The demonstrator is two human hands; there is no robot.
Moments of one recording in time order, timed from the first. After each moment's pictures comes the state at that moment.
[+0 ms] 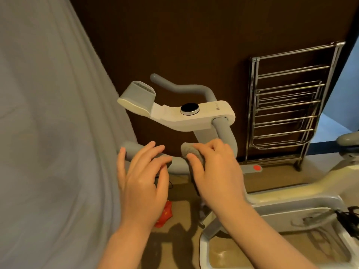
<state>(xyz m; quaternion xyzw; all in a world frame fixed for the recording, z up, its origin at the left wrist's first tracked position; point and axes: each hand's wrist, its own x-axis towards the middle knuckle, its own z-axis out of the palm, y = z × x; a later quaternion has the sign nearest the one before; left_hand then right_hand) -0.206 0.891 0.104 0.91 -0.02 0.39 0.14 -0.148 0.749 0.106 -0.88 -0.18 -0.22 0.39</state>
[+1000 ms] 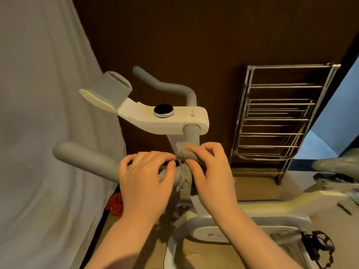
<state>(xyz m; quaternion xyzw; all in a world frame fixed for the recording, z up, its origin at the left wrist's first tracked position) -0.145 0.796 0.097 0.91 0.08 0.36 0.20 -0.085 0.667 0.085 -0.82 -0.26 -0.17 0.49</state>
